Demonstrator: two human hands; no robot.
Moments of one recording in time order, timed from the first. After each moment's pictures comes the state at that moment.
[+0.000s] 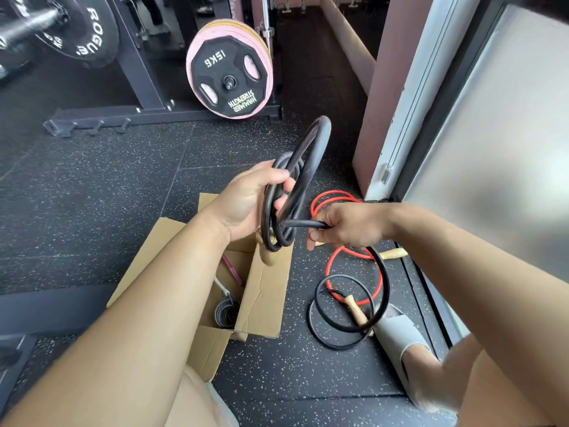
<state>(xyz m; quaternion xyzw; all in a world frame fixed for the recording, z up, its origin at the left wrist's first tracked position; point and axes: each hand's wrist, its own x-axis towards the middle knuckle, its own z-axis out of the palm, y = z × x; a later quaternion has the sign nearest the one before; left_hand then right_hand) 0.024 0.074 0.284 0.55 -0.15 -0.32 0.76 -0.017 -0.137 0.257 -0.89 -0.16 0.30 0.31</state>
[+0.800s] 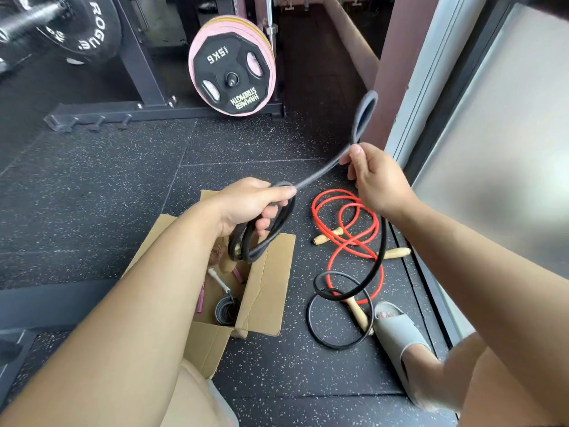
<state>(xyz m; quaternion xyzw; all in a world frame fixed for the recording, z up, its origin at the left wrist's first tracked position) 0.030 0.086 0.281 0.77 -0.10 -0.33 0.54 0.007 -0.158 0.254 -0.89 0.02 -0.18 0.41</state>
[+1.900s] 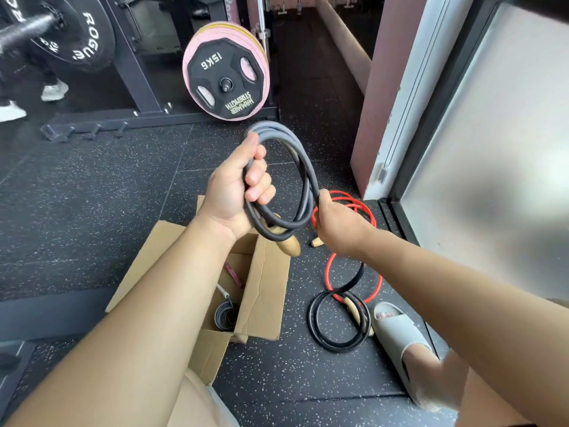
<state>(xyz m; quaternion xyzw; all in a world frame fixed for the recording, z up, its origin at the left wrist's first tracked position) 0.016 0.066 0.303 0.46 -0.10 -0.19 0.86 -0.017 -0.115 0.219 -0.98 -0.03 0.07 0.20</state>
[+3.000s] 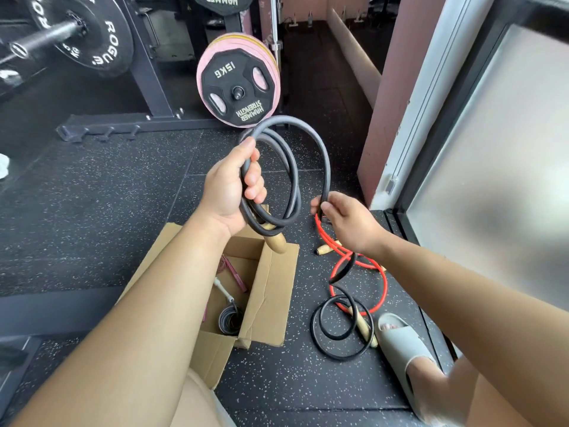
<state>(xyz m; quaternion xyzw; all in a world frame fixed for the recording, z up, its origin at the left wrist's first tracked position) 0.029 0.089 0.306 0.52 -0.06 -0.11 0.85 -0.007 -0.118 0.219 -0.87 -0.01 -0.02 0.50</state>
